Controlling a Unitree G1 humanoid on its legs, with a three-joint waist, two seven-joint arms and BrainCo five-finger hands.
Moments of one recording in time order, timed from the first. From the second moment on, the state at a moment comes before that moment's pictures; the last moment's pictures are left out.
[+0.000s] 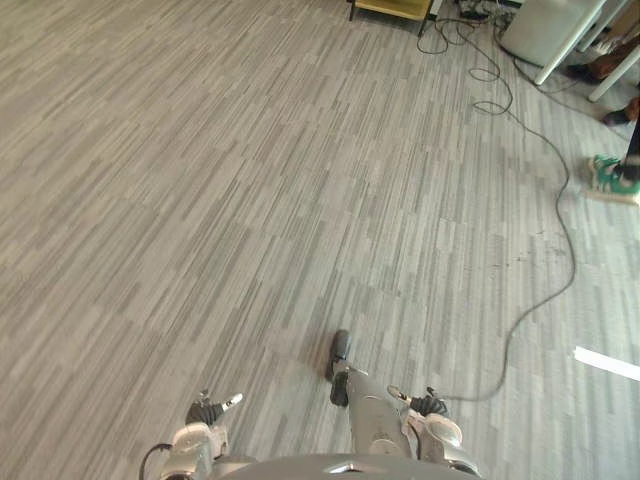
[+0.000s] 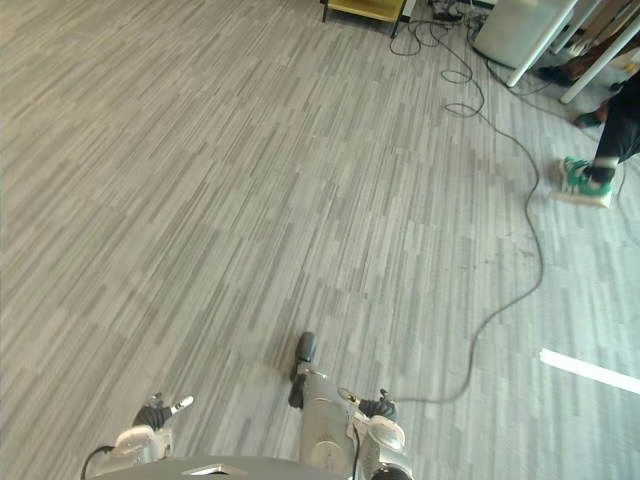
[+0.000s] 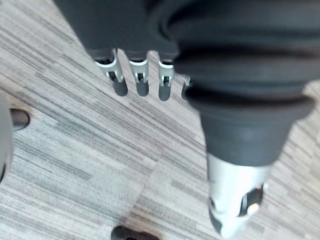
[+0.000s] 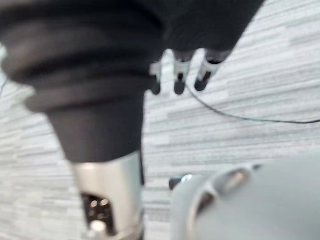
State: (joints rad) left arm 0.02 -0.02 0.16 1.00 -0.09 -0.02 0.13; right arm -0.04 -0.06 -0.36 0.92 0.12 -0.02 -0.19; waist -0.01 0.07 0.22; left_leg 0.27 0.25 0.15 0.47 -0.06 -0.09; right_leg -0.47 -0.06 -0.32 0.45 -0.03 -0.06
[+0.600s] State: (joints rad) left arm 0.04 0.02 0.15 0.90 -0.10 -0.06 0.12; right arm -0.01 -0.01 -0.36 1.00 0.12 -0.01 -0.20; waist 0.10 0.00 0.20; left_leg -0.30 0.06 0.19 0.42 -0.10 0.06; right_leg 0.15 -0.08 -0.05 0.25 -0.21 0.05
